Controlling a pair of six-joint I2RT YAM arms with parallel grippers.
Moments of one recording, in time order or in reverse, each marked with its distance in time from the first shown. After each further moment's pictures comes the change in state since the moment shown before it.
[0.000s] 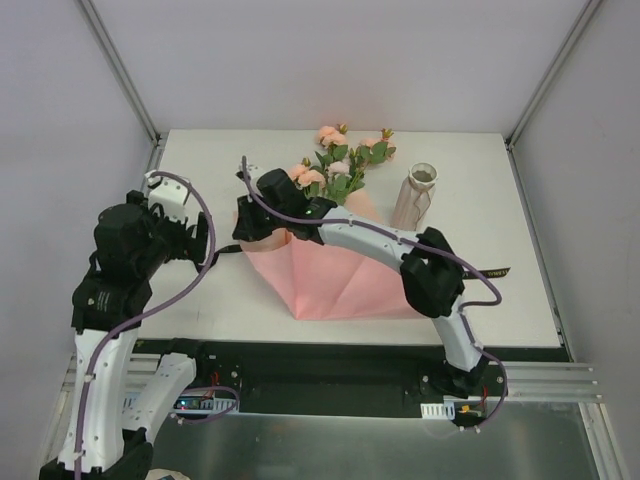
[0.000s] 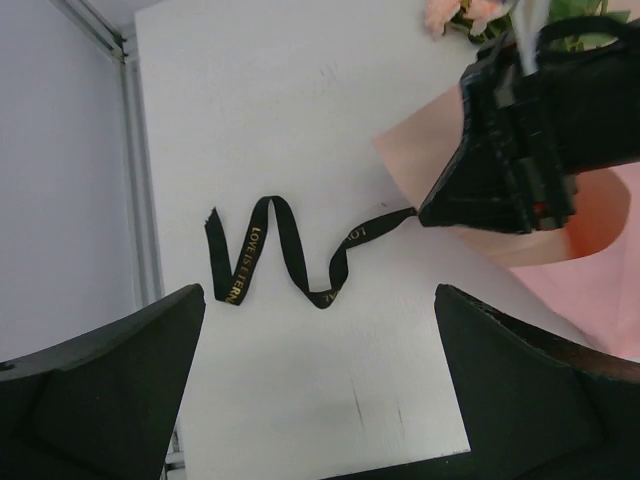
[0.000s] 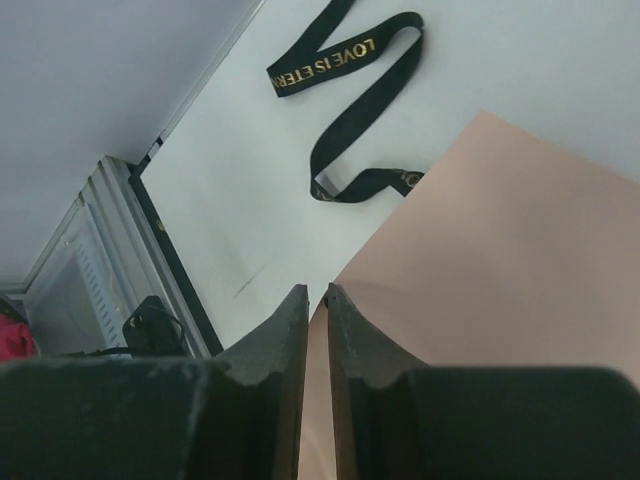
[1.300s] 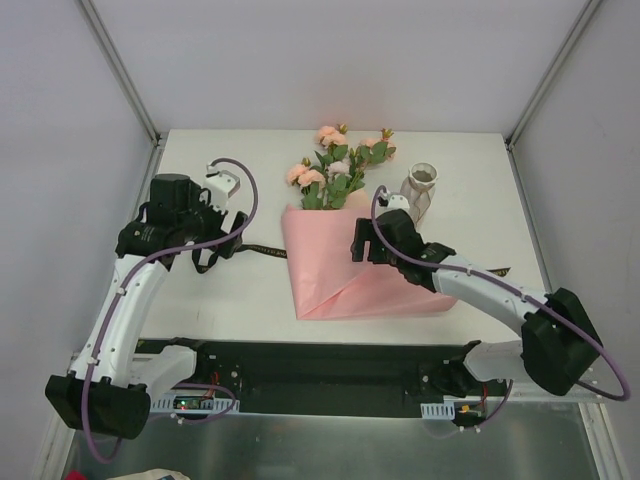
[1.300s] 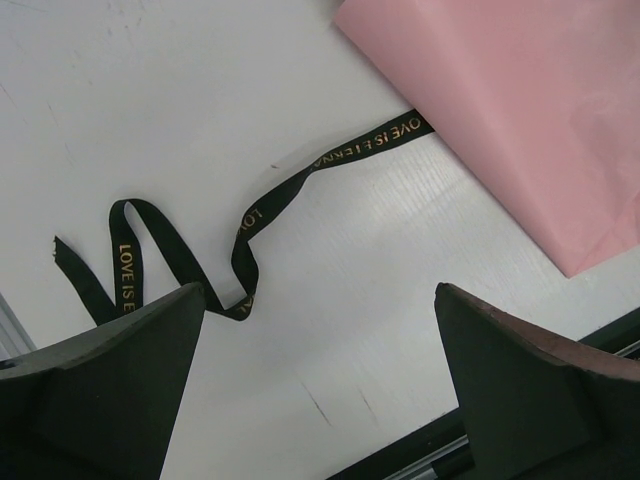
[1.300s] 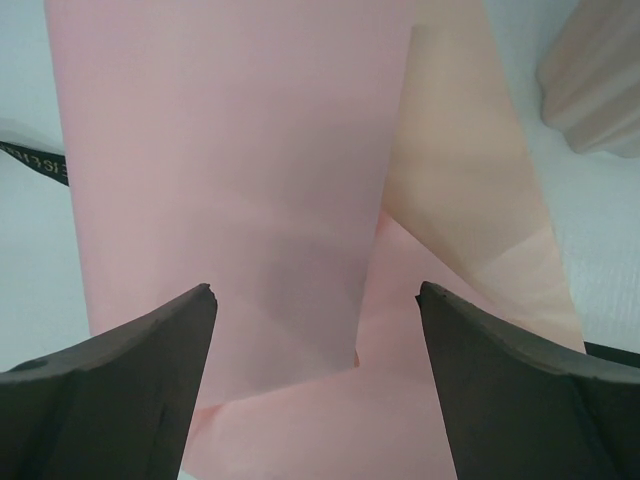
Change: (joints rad) left arm -0.042 0.298 -0.049 0.034 0.236 0.095; right arm -0.256 -0.809 -1.000 0.022 0.502 0.068
